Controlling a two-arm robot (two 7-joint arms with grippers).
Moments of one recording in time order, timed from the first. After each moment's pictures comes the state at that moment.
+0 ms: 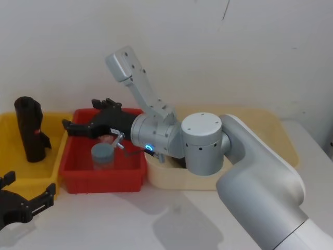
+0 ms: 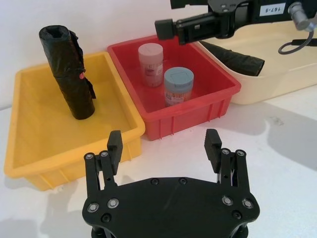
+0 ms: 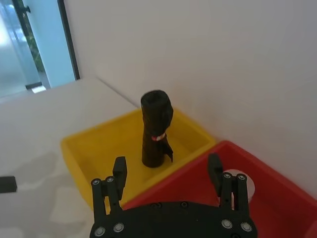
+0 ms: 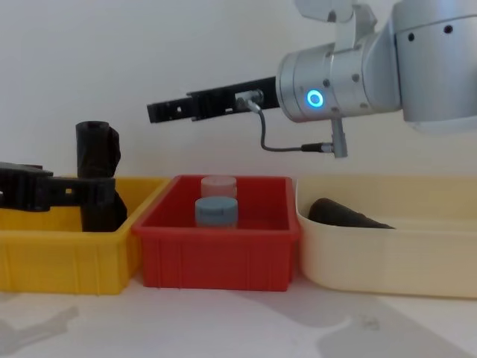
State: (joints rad) left arm 0.08 0.59 0.16 -2.08 -0.52 0.45 -0.09; right arm 0.72 0.11 -0.60 -1.26 0.32 0.37 0.38
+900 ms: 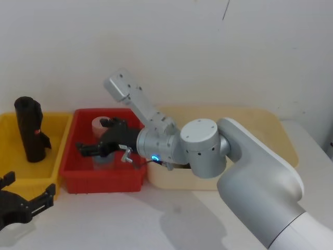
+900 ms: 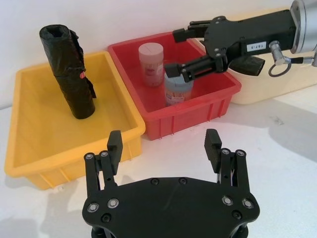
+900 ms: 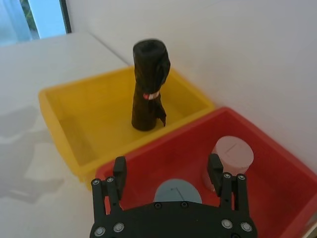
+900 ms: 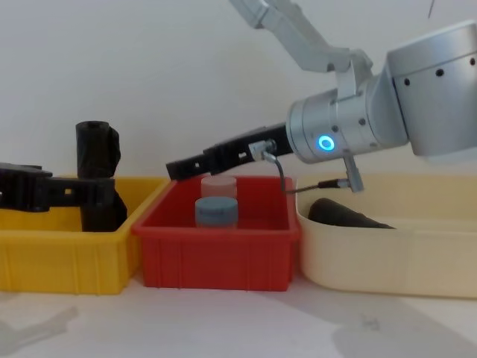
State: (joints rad) left arm 0.08 0.59 0.16 -2.08 -0.52 0.45 -0.09; right arm 0.77 0.13 -0.65 -1.13 0.25 0.36 0.45
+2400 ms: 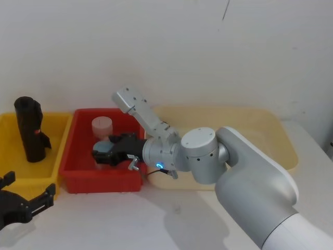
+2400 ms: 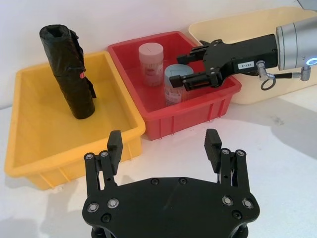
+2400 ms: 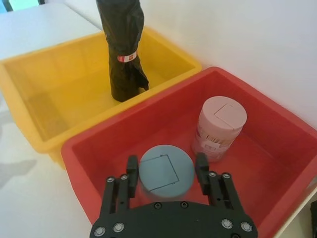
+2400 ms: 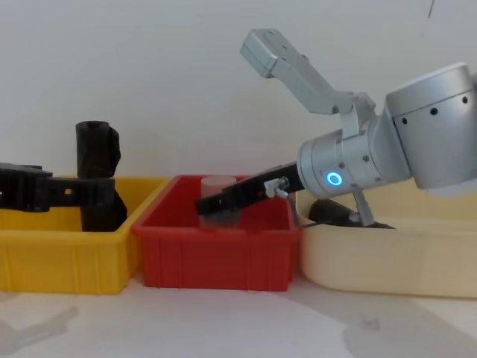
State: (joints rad) left arm 0.08 0.59 0.16 -2.08 -0.52 0.45 -0.09; right arm 0.78 0.09 -0.62 -1.00 0.21 0.37 0.44
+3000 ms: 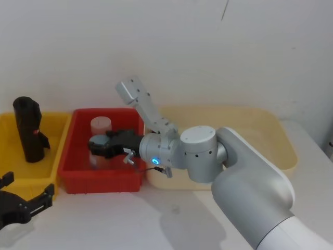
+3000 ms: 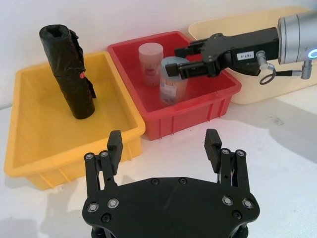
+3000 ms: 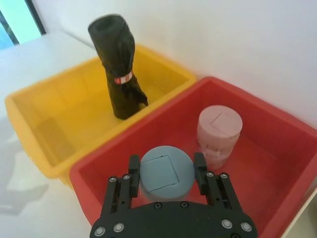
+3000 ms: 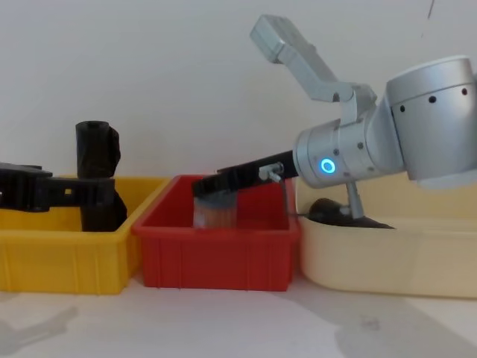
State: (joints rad) left arm 0.08 0.59 0.16 -2.08 -0.52 0.45 -0.09; right arm 0.75 0.06 -0.55 -1.02 0.26 0.40 0.41
